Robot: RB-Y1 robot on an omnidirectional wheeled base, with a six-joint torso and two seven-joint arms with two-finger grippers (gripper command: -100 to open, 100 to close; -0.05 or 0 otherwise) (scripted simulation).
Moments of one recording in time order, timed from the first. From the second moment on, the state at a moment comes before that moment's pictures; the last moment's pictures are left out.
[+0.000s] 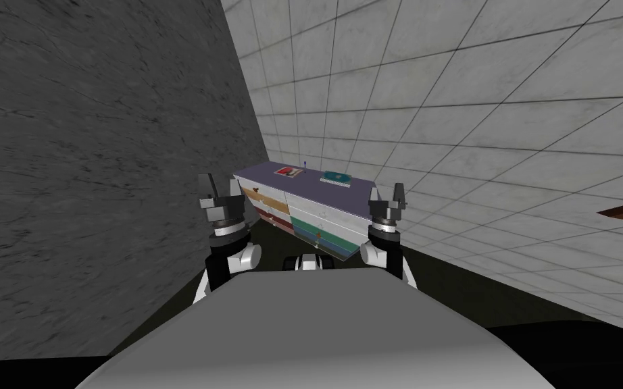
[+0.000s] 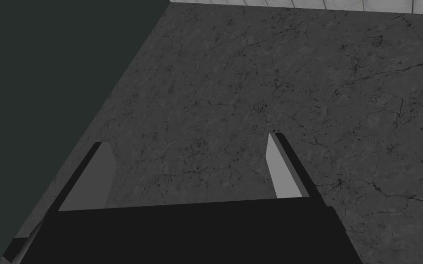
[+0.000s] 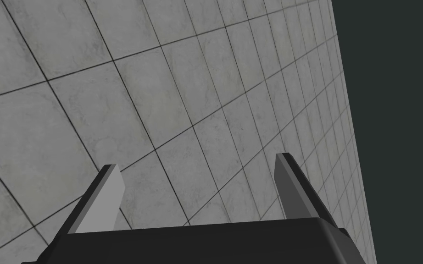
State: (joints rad) left arm 0.46 -0.03 -0.02 -2.35 0.00 -0.60 -0.13; right arm 0.46 -0.01 -0.07 -2.25 0.01 -0.59 -0.16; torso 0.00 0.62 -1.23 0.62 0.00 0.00
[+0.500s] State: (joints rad) left arm 0.46 0.08 -0.03 -2.31 -0.01 -0.60 -0.13; right arm 0.46 -0.01 -0.07 -2.25 0.01 -0.59 -0.16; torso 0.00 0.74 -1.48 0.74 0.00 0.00
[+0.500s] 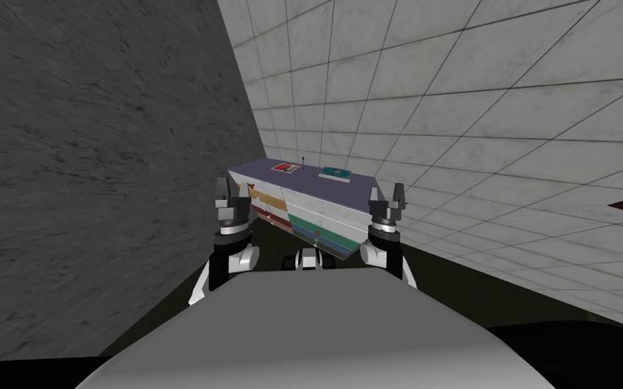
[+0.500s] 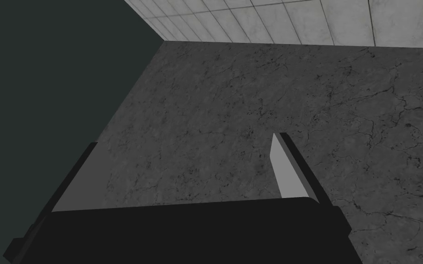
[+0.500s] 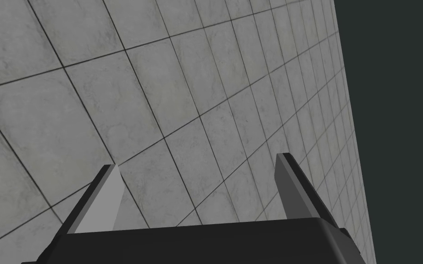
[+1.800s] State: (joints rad) left arm 0.39 0.14 -0.06 -2.01 -0.05 -0.56 -0.15; right arm 0.46 -0.01 -0.07 -2.25 0.01 -0.59 -0.16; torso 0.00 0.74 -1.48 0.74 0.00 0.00
